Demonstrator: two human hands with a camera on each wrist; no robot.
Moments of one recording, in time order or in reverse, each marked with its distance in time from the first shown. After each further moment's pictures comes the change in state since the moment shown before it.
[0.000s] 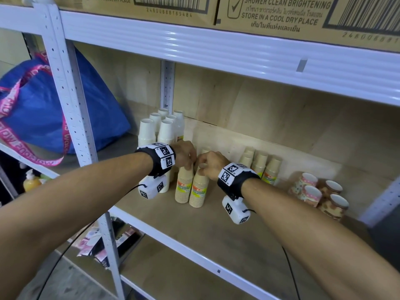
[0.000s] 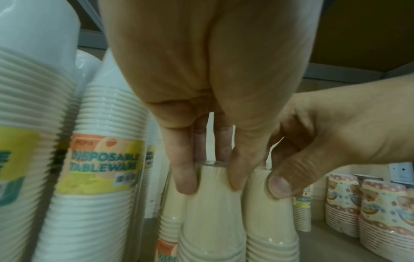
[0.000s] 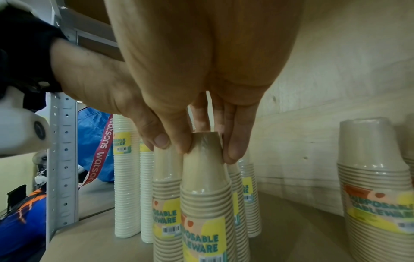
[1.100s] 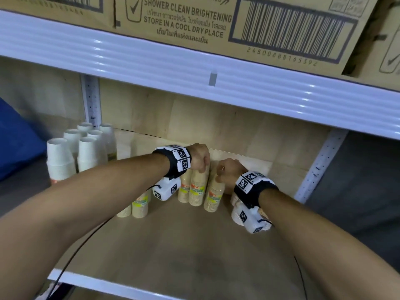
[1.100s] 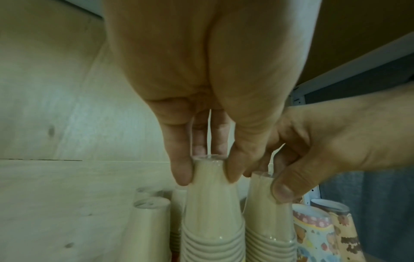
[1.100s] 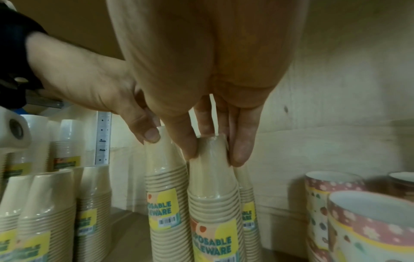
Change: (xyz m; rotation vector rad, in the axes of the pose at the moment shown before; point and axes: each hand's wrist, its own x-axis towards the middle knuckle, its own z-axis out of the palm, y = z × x) left_hand 0.098 0.184 -0.008 -0.044 0.011 0.303; right_hand -0.064 0.158 -0.094 -0.133 0.120 0.371
